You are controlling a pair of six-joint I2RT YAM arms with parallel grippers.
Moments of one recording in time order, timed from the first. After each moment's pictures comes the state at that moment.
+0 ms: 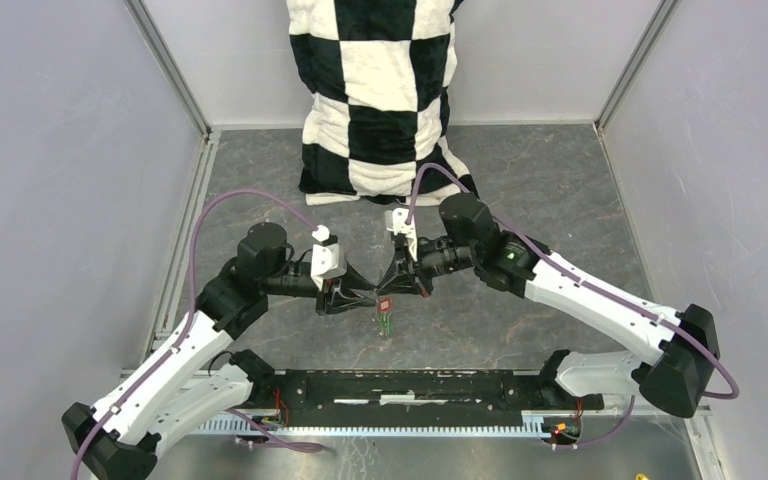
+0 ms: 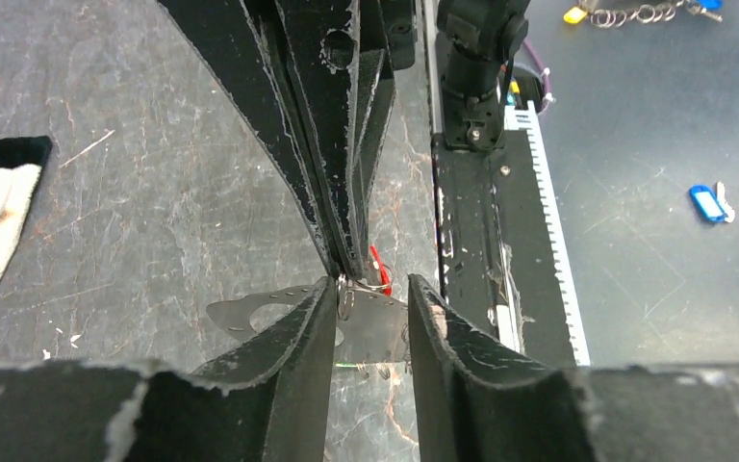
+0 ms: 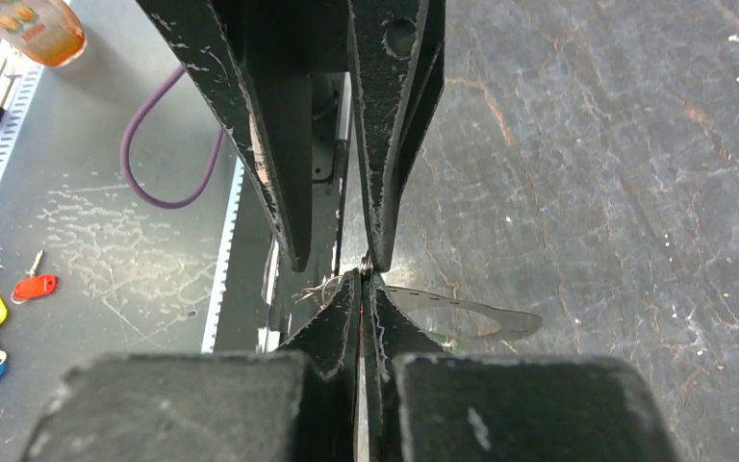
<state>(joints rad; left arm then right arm) -0.62 0.76 0.74 -0.29 0.91 0.24 0.88 1.23 1.04 -0.22 -0.77 -0.12</state>
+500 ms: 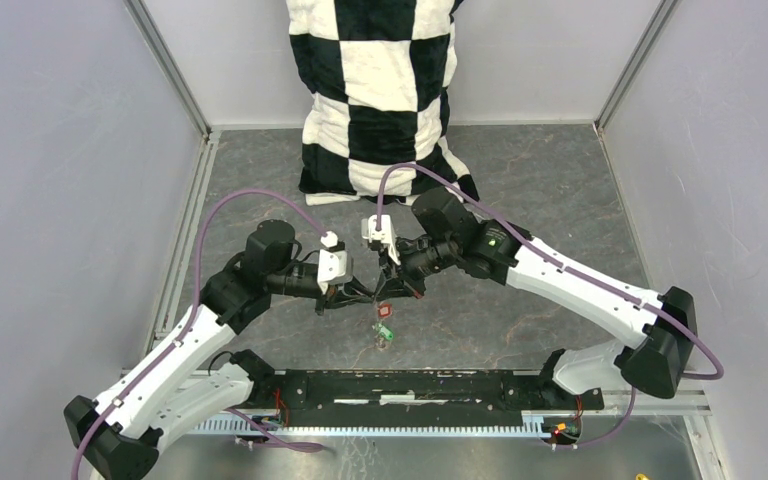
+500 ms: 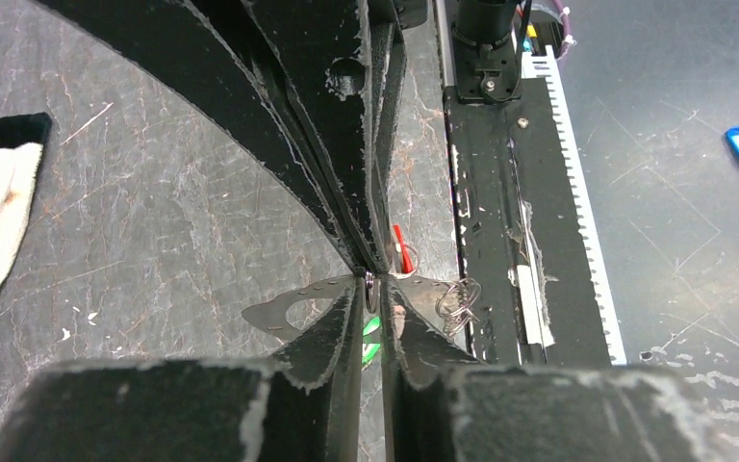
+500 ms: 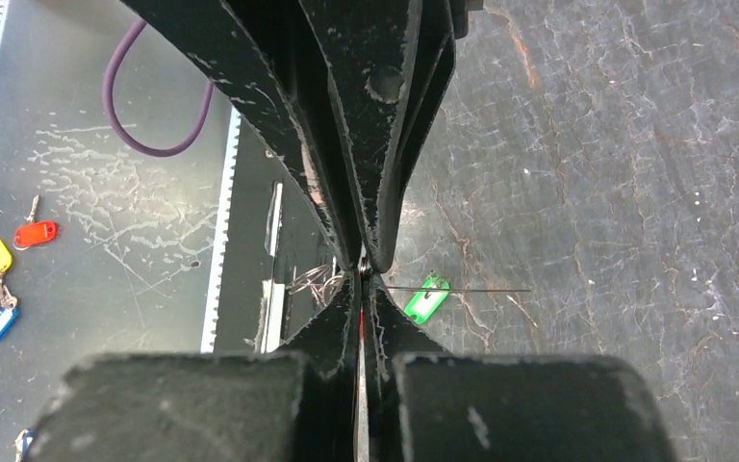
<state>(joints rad) -0.62 0.81 0.78 -0.43 0.90 0.42 0.94 1.36 1.24 -0.52 -0.70 -0.24</state>
